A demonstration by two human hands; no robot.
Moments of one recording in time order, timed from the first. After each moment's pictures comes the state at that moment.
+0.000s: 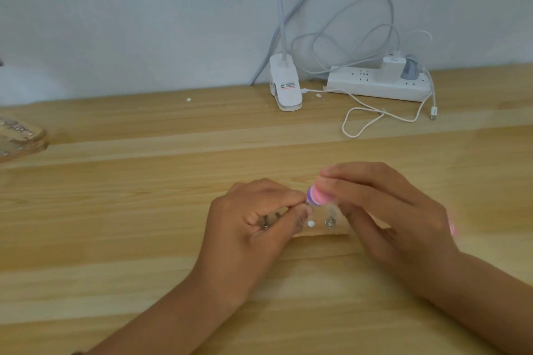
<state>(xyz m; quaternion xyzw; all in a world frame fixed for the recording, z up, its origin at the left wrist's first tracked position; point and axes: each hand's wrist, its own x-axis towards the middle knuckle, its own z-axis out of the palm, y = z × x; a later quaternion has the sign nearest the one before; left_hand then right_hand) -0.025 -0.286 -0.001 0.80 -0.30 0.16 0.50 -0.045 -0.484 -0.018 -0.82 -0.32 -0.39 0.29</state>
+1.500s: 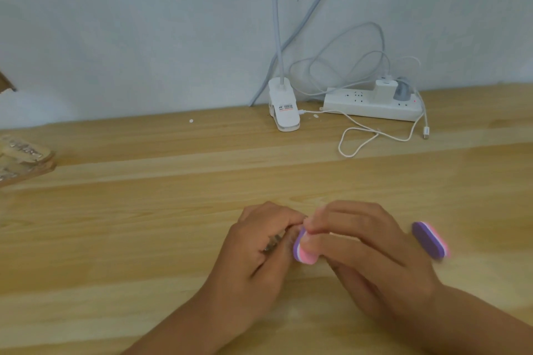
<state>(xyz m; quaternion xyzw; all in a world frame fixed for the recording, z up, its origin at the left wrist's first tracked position) -0.027 -0.287 0.001 0.79 -0.33 0.09 0.51 -0.051 -0.473 -0.023 -0.79 -0.38 -0.40 0.28</state>
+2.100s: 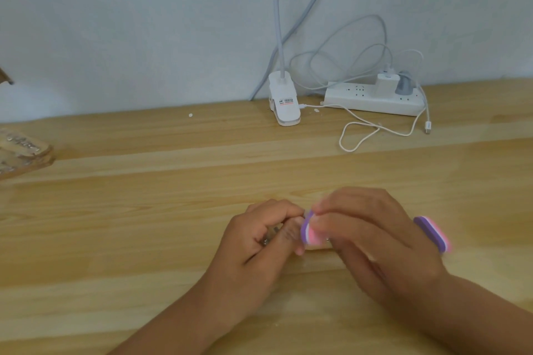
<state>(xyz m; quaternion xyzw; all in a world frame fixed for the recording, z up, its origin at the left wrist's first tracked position) -0.028 -0.287 0.003 0.75 -0.31 0.00 0.58 -0.049 -0.478 -0.021 -0.79 -0.36 -0.40 0.28</state>
